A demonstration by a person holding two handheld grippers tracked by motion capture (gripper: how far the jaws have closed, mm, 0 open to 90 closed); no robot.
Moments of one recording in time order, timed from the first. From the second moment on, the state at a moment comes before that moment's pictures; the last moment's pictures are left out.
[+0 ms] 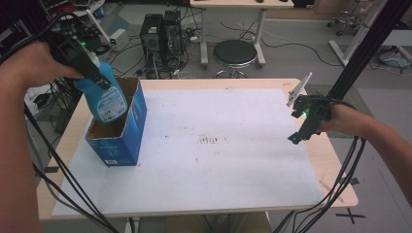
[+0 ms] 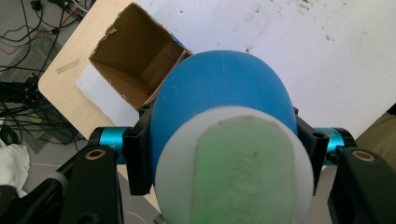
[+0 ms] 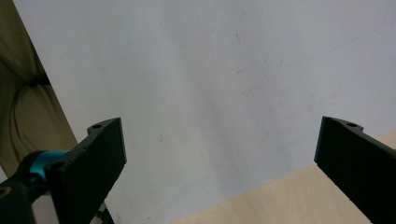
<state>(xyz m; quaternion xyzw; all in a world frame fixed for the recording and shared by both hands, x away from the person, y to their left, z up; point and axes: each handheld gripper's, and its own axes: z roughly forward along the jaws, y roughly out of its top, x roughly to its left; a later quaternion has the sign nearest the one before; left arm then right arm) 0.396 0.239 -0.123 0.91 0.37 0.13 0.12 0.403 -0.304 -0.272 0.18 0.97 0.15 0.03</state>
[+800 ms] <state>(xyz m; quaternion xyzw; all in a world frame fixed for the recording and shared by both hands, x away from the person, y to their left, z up) 0.414 0.252 -0.245 0.93 0.35 0.09 0.10 0.407 -0.301 -0.285 0.18 0.97 0.14 0.02</state>
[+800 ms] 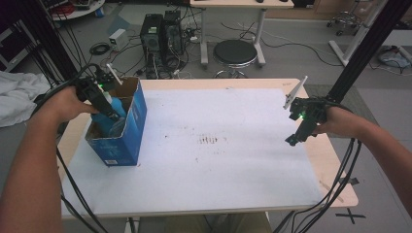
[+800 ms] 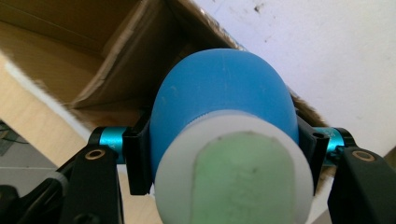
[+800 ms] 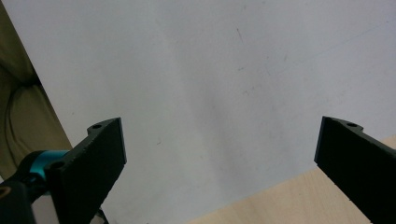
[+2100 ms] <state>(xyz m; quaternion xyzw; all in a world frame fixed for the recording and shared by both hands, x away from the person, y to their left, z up) 0.409 0.262 -0.235 0.91 0.38 0.09 0.14 0.403 -0.299 -0.290 0.19 0.97 0.14 0.02</state>
